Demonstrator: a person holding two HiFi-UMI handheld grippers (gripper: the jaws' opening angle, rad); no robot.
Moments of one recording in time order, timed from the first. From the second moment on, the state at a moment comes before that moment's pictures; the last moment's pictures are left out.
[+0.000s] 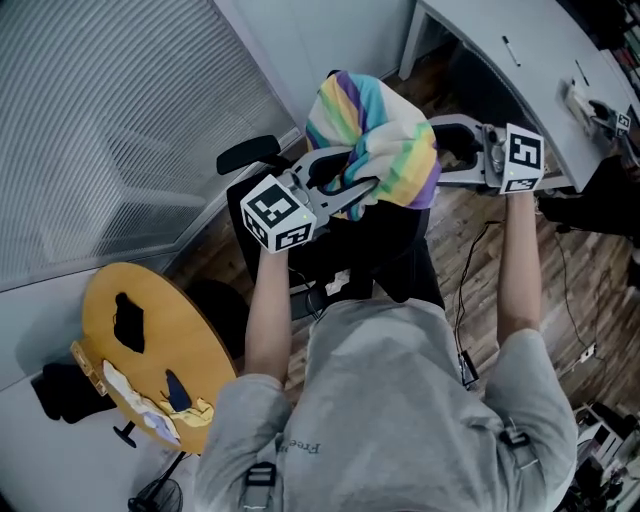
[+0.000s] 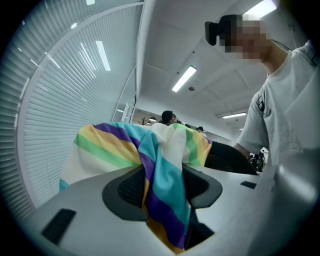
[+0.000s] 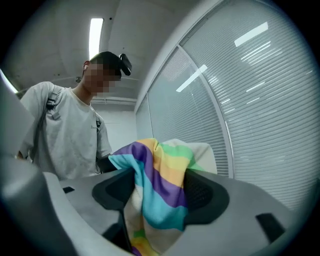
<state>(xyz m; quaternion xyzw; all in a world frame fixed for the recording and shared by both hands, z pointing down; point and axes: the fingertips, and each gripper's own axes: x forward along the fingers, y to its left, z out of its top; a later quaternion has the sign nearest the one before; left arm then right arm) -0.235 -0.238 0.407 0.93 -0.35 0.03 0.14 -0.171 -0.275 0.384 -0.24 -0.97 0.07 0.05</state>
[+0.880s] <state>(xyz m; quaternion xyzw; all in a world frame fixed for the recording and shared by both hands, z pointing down) -0.243 -0.224 0.365 0.80 -0.58 0.05 0.15 -0.145 -0.266 0.366 -0.03 -1.00 0.05 0.07</state>
